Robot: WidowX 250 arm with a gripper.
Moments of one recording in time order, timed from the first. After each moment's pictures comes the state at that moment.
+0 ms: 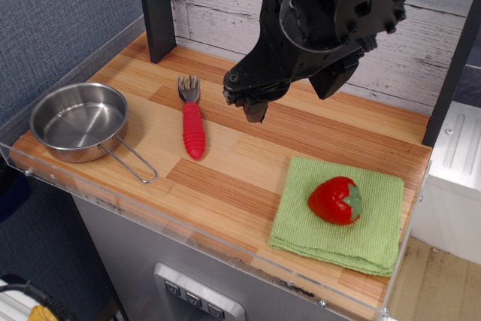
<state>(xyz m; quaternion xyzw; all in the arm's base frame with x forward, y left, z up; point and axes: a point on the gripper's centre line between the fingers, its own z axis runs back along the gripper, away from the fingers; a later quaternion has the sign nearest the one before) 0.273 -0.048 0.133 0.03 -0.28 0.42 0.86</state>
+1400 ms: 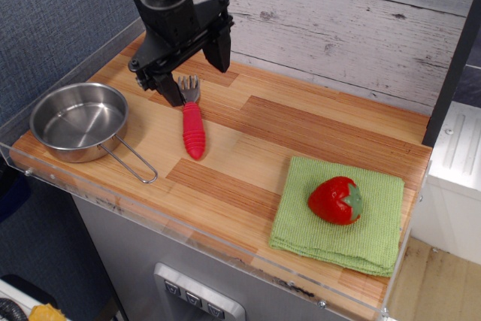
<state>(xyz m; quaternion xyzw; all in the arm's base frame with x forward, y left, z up) 0.306 0.074 0.084 -0.06 -0.16 0.56 0.81</state>
